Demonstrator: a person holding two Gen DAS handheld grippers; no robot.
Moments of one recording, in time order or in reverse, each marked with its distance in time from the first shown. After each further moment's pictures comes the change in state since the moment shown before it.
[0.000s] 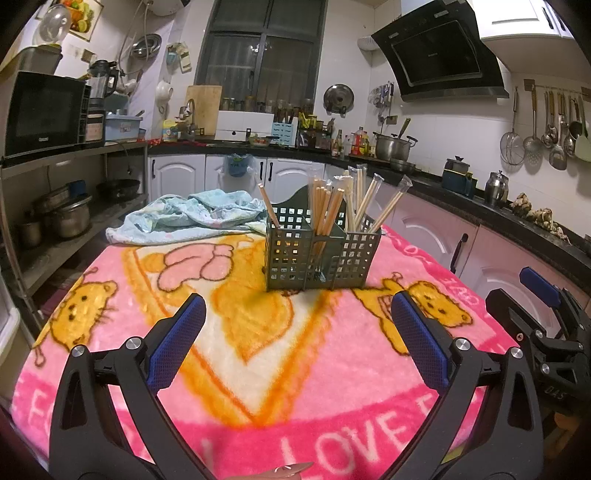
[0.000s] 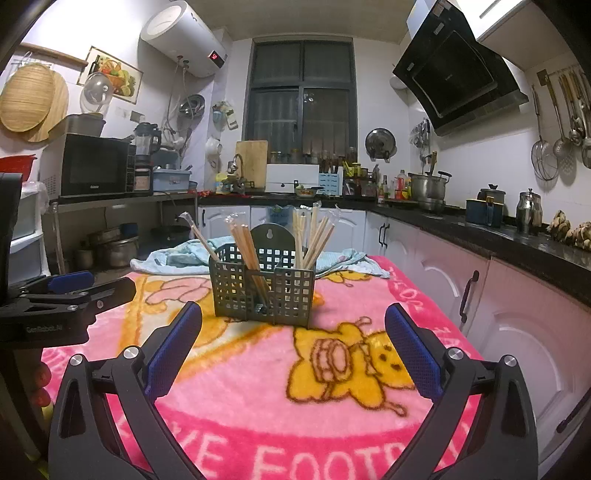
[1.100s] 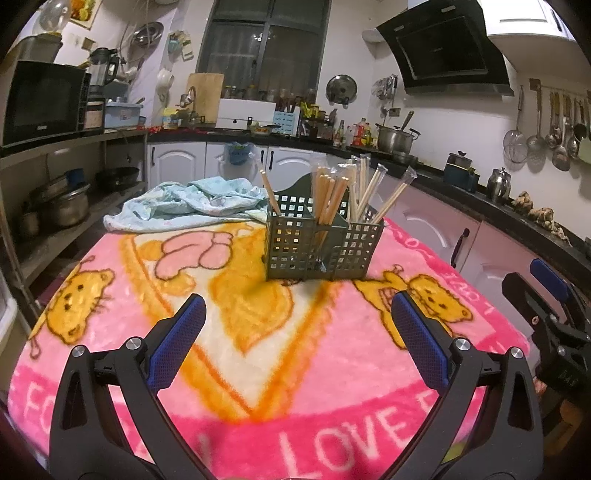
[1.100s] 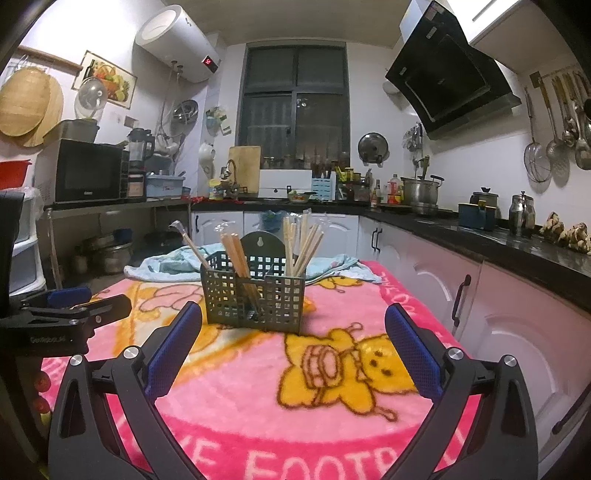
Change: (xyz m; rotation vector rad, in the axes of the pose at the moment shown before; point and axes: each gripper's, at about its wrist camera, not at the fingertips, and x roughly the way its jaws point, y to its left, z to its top) left arm 0.006 0.001 0.000 -0.034 0.047 0.000; right arm 0.001 -0.014 0.008 0.011 -0.015 -0.021
